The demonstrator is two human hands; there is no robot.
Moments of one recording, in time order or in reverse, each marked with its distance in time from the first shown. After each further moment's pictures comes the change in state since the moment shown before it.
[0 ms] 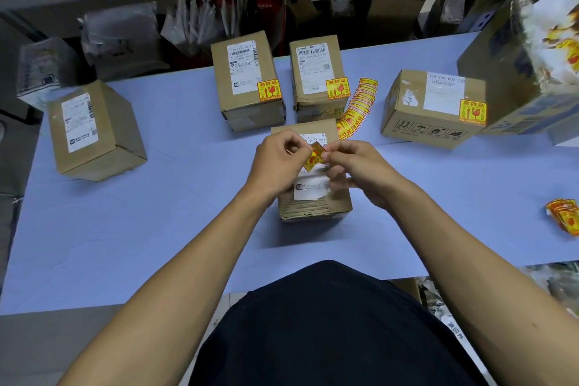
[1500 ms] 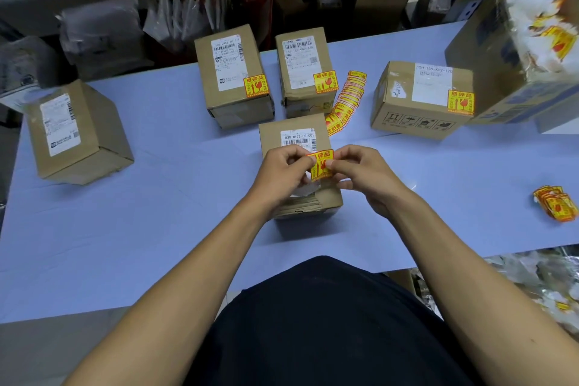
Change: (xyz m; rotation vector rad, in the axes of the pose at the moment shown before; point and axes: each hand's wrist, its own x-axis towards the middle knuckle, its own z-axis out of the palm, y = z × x) left_hand -0.014 -0.004 0.022 -0.240 -0.173 -0.164; right_hand -0.013 0.022 -0.014 0.041 0.138 -0.006
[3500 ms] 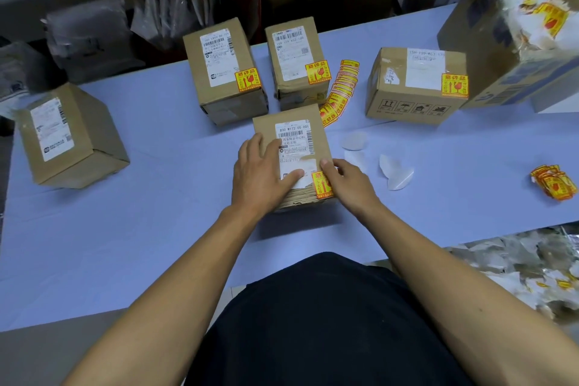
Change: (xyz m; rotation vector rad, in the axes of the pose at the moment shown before) left_hand 0.007 -0.048 -0.024 1.028 0.152 0.238; right_hand 0.006 0.057 0.019 -0.439 0.154 0.007
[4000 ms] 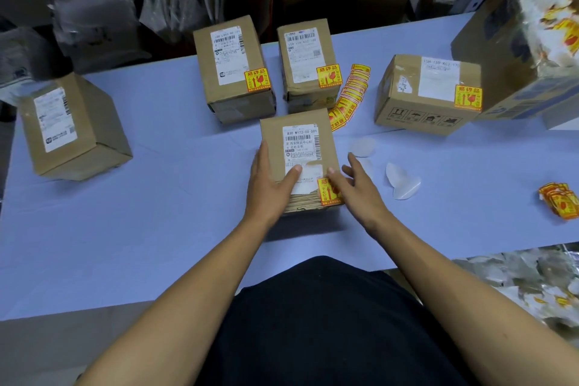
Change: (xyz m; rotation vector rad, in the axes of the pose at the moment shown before) left_hand -0.006 0.002 0.021 -0.683 0.022 -0.283; right_hand 0.000 0.006 0.000 0.239 -0.036 0.030
